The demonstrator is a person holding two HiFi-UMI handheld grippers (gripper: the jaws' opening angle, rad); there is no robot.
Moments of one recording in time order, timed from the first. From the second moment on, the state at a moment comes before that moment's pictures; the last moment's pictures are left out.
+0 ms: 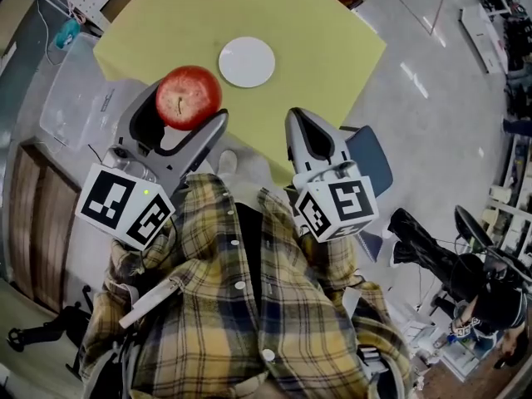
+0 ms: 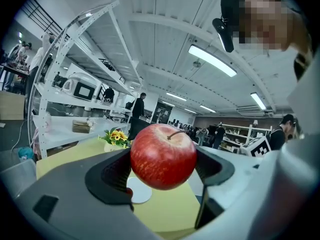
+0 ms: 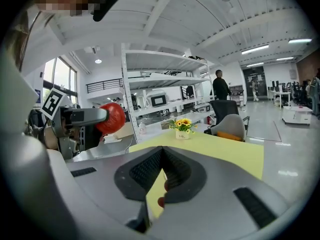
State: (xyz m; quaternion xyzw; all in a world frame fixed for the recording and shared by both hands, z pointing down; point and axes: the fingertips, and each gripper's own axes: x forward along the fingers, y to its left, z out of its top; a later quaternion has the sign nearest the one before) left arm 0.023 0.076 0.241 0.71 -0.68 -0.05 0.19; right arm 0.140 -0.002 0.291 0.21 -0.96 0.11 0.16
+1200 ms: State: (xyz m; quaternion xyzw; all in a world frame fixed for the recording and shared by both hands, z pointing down) left arm -0.094 -0.082 0.276 0.86 -0.47 0.04 0.21; right arm 0.005 -0.116 0.301 0.41 -0.89 0.16 0.16
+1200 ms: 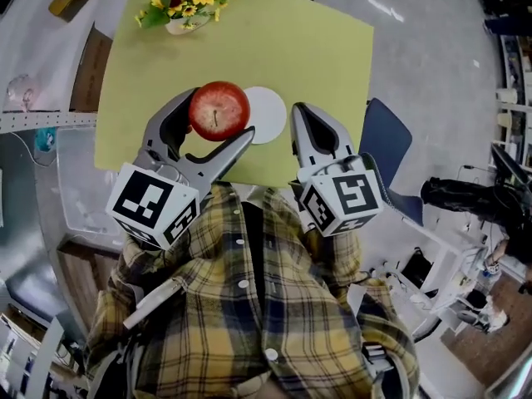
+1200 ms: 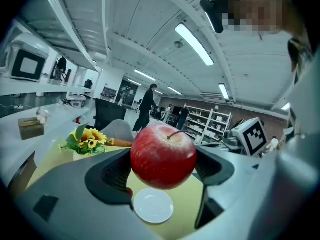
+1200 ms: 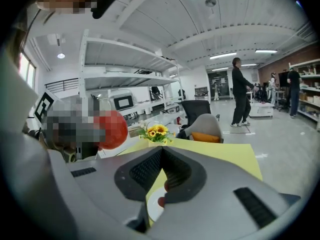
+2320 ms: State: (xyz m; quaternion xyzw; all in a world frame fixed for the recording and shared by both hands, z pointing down) left arm -0.052 -0.121 0.377 0.90 -0.33 0.14 0.24; right arm 0.037 -0.121 0.335 0.52 -0.81 0.20 0.19
